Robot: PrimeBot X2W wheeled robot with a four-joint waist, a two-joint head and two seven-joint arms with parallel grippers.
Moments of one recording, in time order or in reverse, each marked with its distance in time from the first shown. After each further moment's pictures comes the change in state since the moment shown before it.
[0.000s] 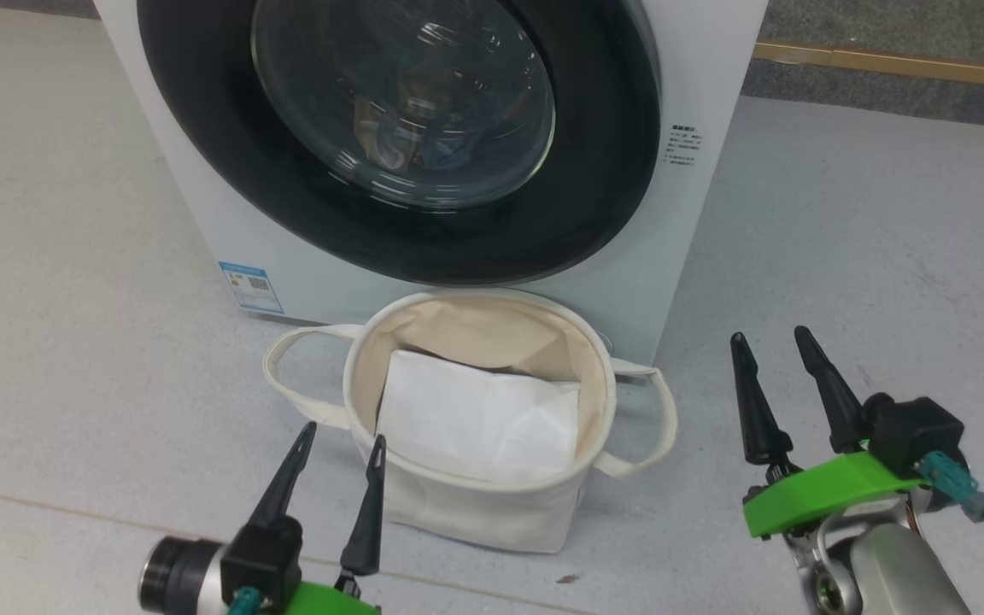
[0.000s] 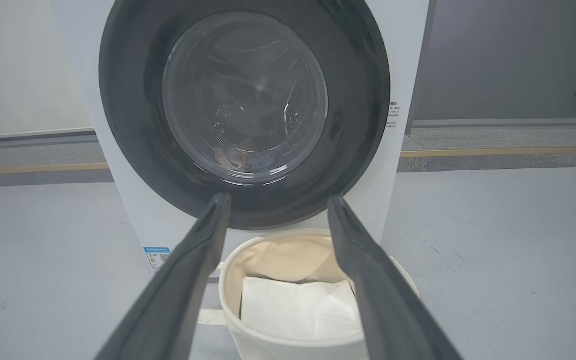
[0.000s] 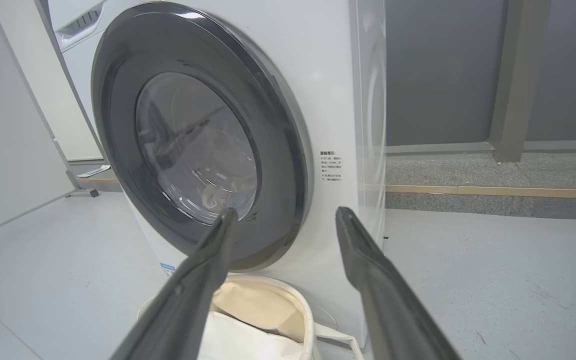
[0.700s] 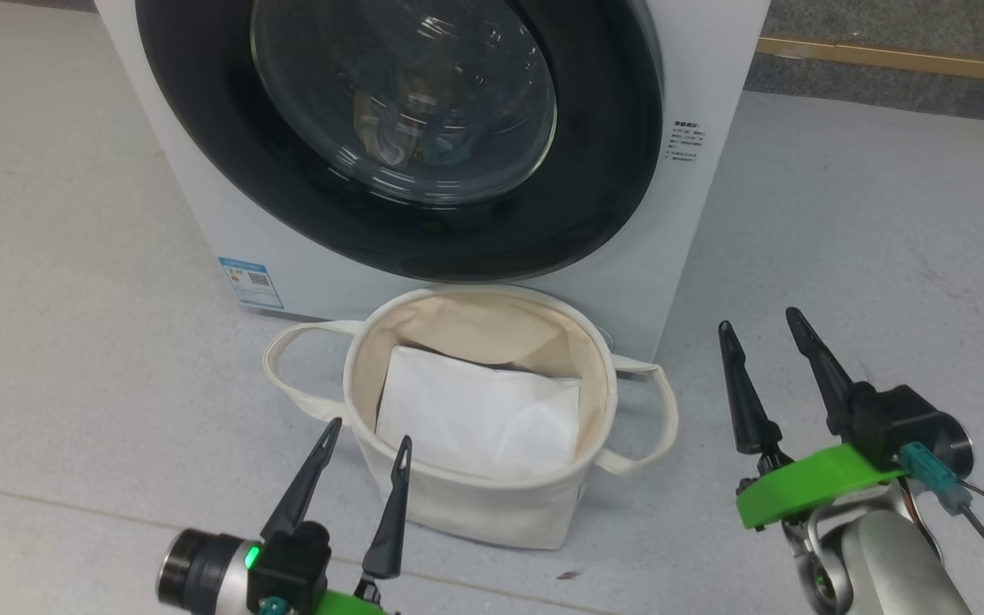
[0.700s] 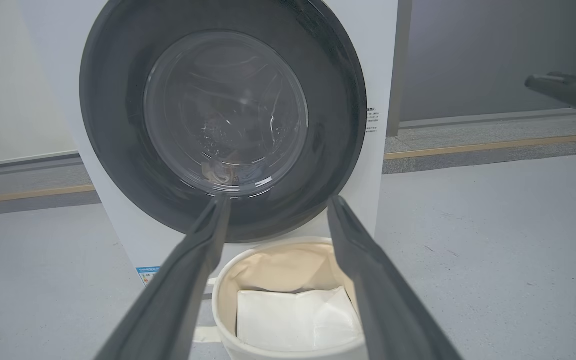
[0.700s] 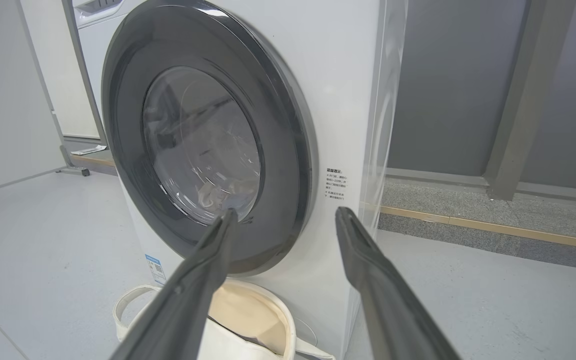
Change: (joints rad) left arm 0.000 0.000 -0.040 -0.030 0.060 0.009 -0.013; right arm -0.023 0.004 0.001 -0.012 -0.142 0.000 -0.015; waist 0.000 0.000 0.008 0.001
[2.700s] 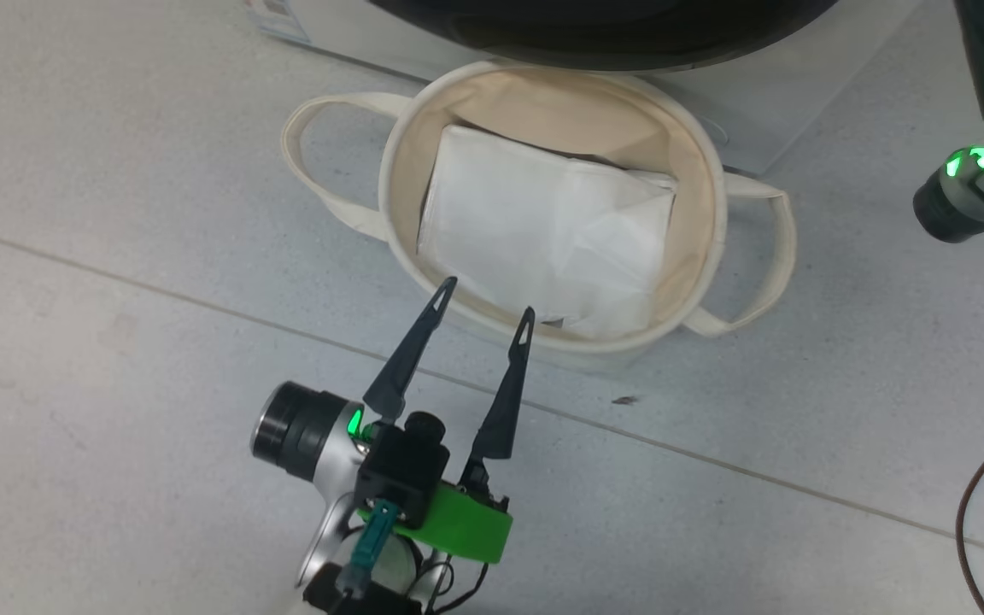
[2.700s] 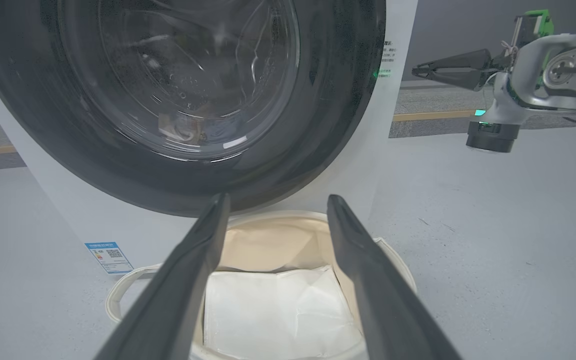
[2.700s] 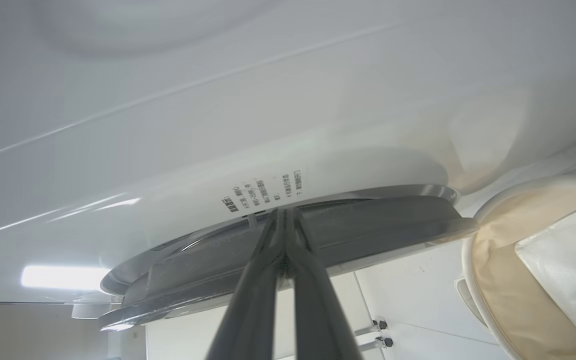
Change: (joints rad) left arm -0.305 -0.049 -0.228 -0.003 -0.011 0.116 0.000; right arm -0.849 -0.173 -0.446 0.716 1.535 0.000 0.891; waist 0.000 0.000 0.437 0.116
